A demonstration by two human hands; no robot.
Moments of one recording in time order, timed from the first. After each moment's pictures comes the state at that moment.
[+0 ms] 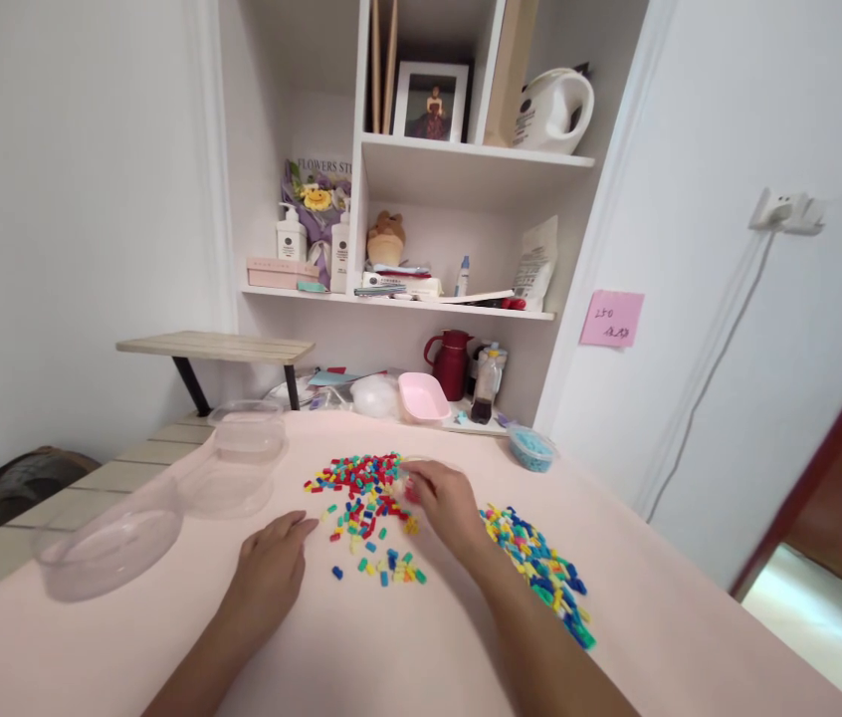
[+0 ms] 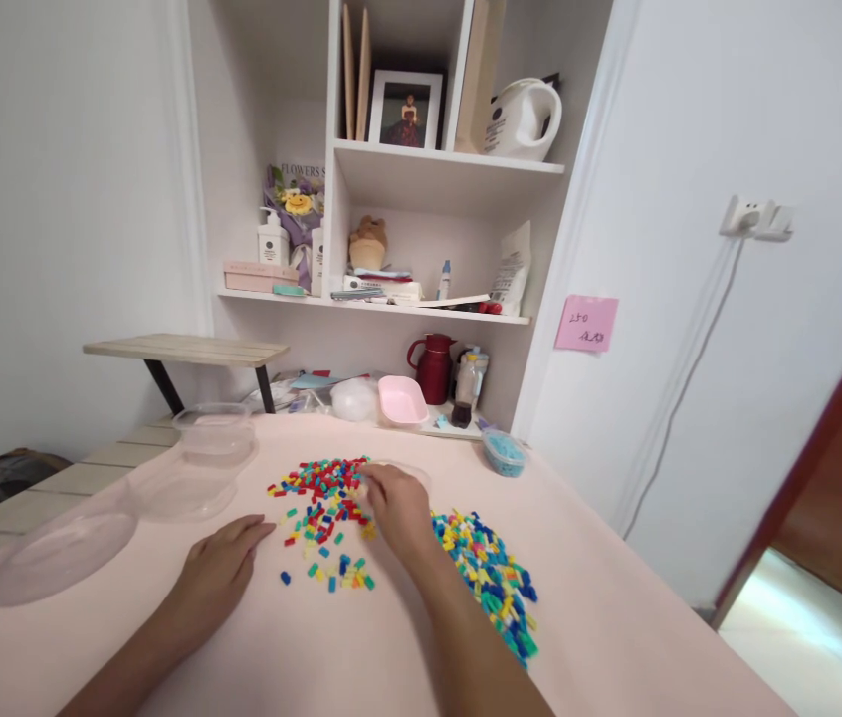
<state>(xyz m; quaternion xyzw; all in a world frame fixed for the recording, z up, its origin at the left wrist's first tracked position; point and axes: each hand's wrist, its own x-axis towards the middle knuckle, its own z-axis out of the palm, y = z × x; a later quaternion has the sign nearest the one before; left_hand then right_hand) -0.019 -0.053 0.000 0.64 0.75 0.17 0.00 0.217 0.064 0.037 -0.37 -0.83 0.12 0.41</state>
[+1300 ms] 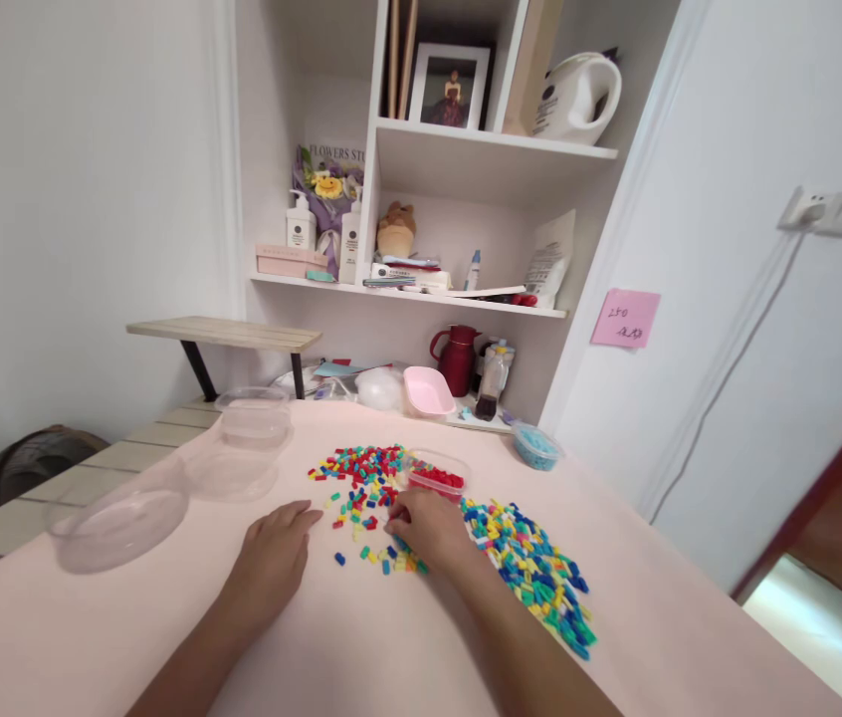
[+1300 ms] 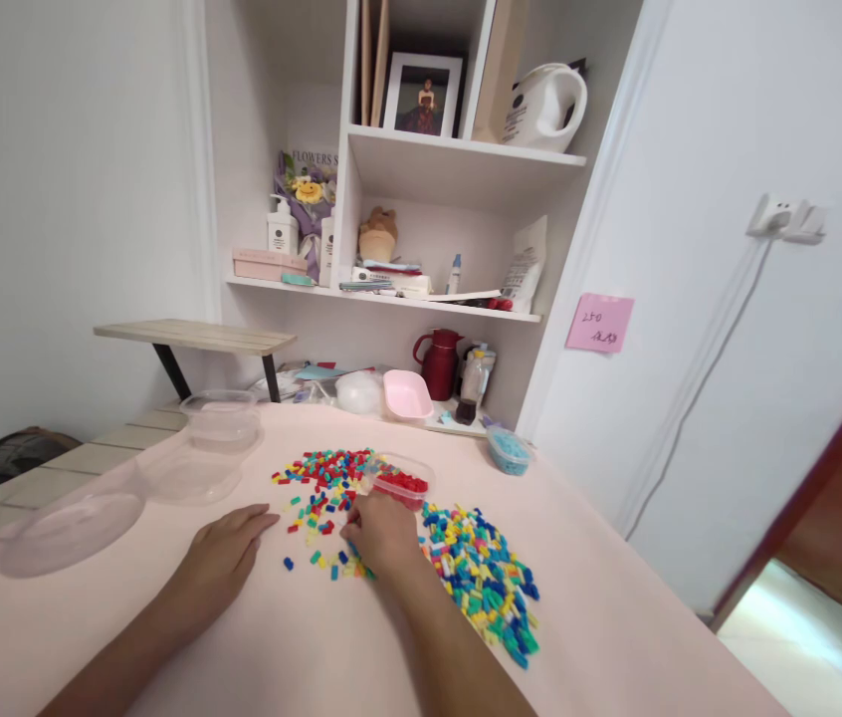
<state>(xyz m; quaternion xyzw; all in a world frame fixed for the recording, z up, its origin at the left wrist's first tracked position) -0.025 -0.055 -0.010 0.66 0.72 0.23 -0.01 0.196 0.042 0.027 -0.49 -0.85 0.11 0.15</state>
